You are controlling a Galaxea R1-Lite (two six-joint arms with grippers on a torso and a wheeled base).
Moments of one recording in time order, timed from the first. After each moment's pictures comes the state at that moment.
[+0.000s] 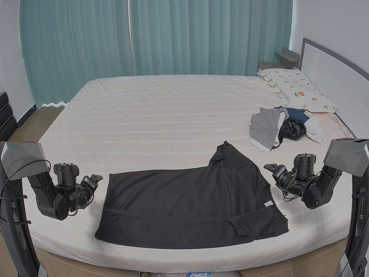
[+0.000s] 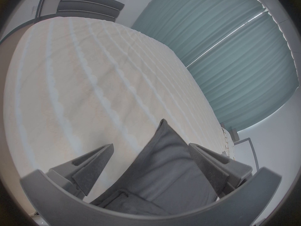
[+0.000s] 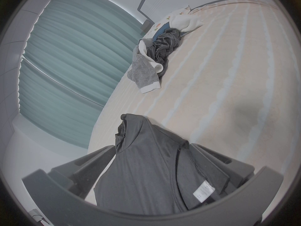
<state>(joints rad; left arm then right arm) 0.04 2.28 -0.59 -1.07 -0.04 -0.94 0.09 2.38 -0.77 -1.13 0.09 0.92</state>
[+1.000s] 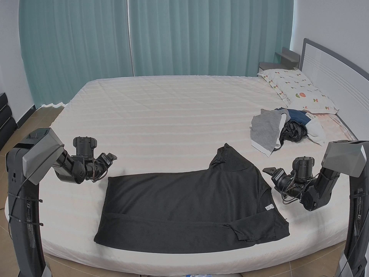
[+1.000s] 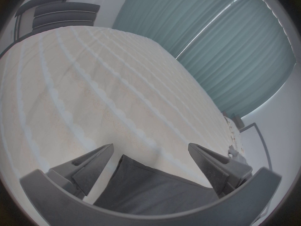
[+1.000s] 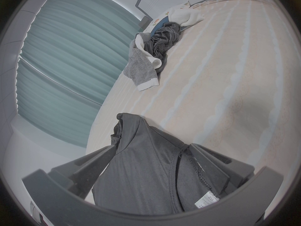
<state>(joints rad) 0.01 2.45 -1.27 -0.54 -0.05 -0.77 0.08 2.41 -0.77 -1.13 0.10 0.92</state>
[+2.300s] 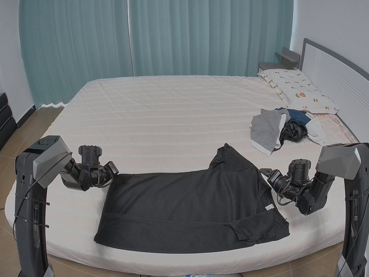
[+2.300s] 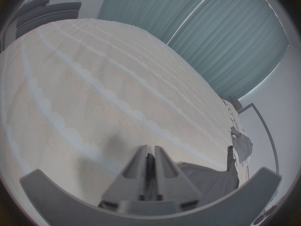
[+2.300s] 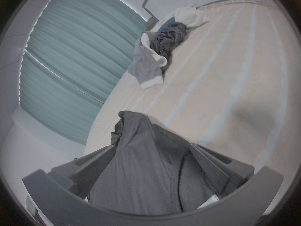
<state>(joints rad) 0.00 2.55 -1.29 -0.60 -0.13 -0.66 0.12 2.46 -0.77 -1.23 0.07 0.88</state>
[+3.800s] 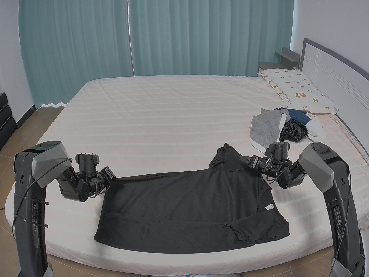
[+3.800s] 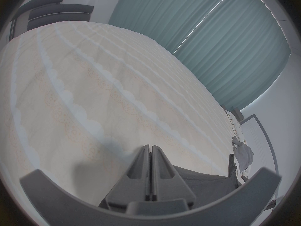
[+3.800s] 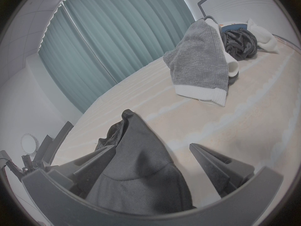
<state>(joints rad) 0.00 2.54 -1.12 -0.82 -0.06 -0.73 0.11 2.75 -1.59 -0.74 0.19 0.46</state>
